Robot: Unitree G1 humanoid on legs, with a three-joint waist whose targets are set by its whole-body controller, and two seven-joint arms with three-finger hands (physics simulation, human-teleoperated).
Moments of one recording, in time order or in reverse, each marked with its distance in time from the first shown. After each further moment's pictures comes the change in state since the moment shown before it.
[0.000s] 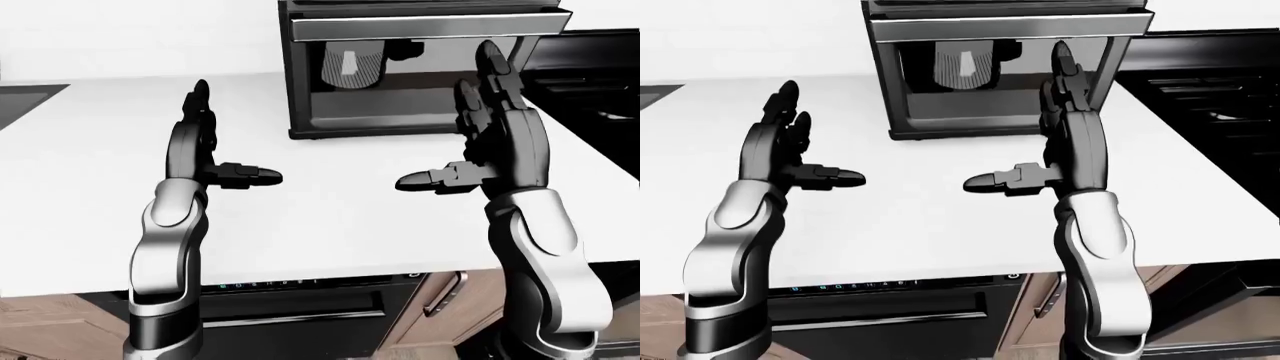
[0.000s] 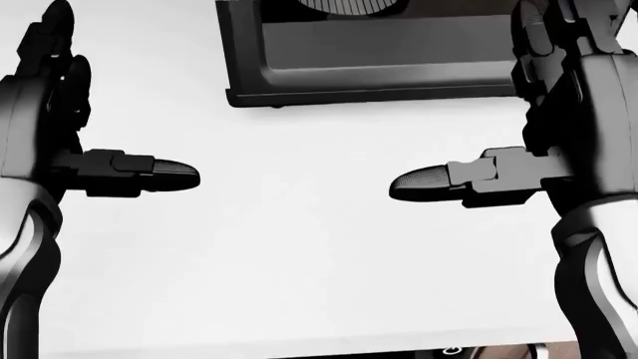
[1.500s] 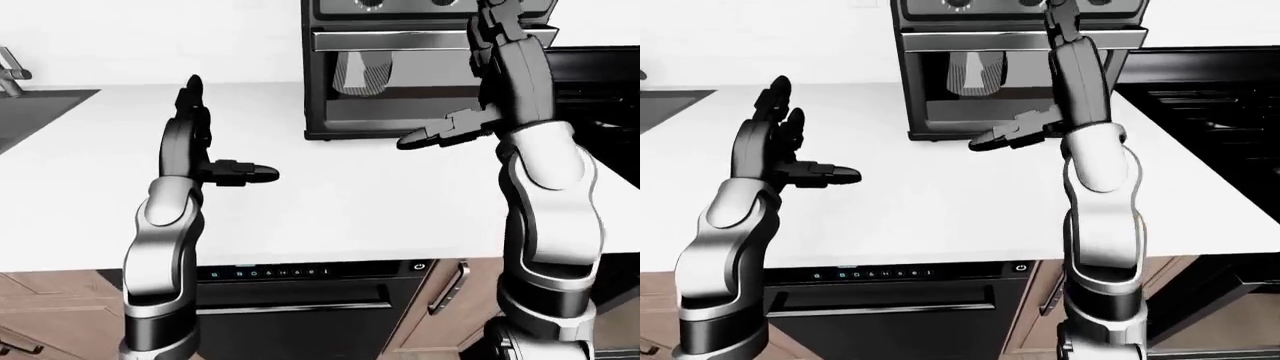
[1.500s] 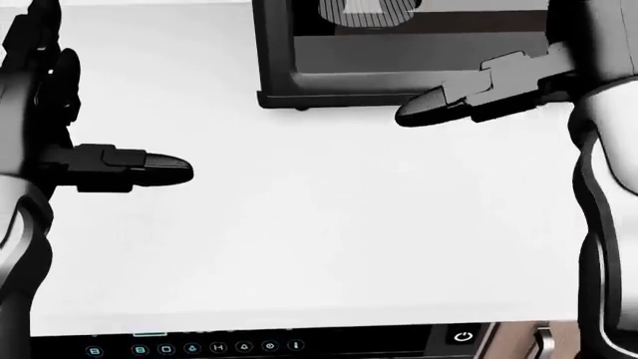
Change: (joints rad) left arm -0.007 0.007 0.013 -0.026 -0.003 0.021 0.008; right arm -0.278 -0.123 0.054 0.236 -0.312 -0.068 0.178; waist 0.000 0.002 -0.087
